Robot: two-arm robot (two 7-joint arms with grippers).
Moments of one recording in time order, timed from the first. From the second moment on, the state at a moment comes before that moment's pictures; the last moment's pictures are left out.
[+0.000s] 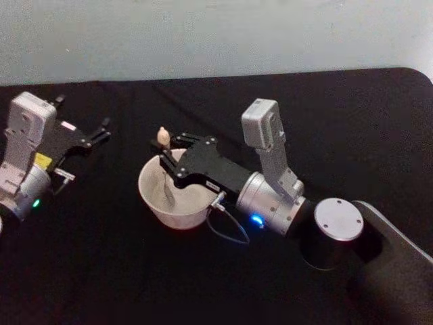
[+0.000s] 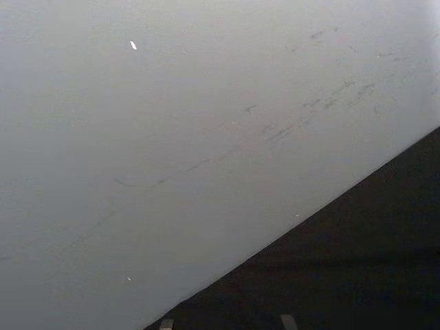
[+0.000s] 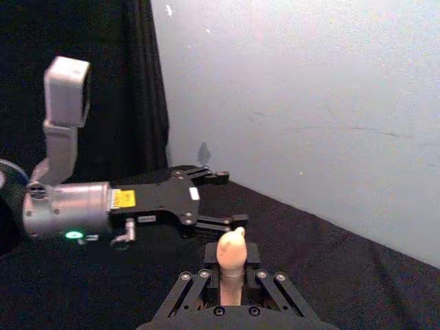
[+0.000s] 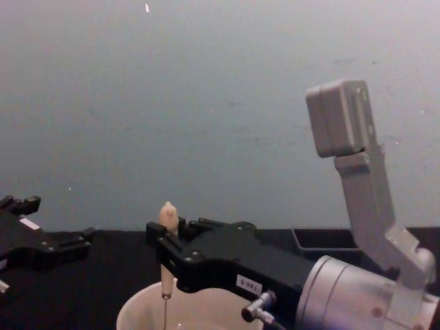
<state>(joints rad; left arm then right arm) -0.20 0.60 0.45 -1.41 -0.25 -0.12 0.03 0.25 0.19 -0.55 -1.38 0.32 -0.13 0.46</state>
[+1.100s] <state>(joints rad) -0.20 0.60 0.45 -1.41 -0.25 -0.12 0.03 0.21 0.22 -0.47 -1.42 0.34 -0.13 0.46</state>
